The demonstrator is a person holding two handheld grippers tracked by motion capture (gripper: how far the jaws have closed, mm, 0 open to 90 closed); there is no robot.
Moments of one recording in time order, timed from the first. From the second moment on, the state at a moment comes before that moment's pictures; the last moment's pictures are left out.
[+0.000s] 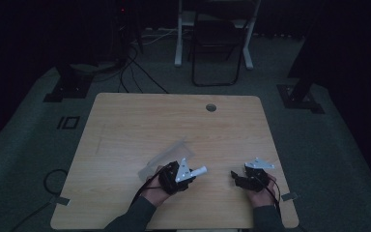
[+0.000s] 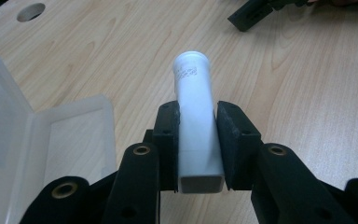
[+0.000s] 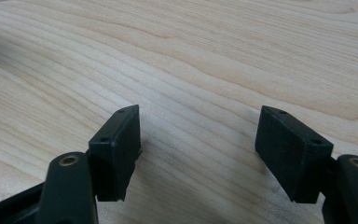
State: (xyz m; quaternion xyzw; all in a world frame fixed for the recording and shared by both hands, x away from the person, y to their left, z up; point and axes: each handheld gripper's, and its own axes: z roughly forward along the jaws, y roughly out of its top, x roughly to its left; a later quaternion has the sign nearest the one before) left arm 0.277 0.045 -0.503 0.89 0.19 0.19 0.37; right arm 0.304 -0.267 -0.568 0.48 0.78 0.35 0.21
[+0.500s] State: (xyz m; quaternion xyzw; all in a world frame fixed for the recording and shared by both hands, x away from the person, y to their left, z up) left arm 0.278 0.054 -0.498 0.88 0.20 0.20 0.38; right arm 0.304 -0.267 -0.568 0.48 0.78 0.36 0.21
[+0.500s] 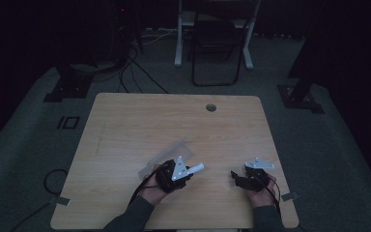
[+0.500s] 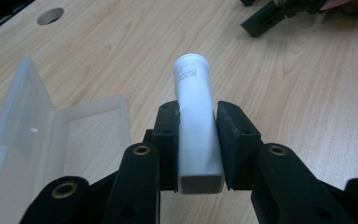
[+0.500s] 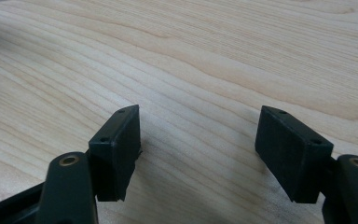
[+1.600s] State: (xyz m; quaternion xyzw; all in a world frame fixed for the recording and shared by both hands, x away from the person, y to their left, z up) left arm 0.285 0.065 -0.495 0.87 0.22 0.22 0.38; right arm 0.304 -0.267 -0.568 0.48 0.78 0.36 0.21
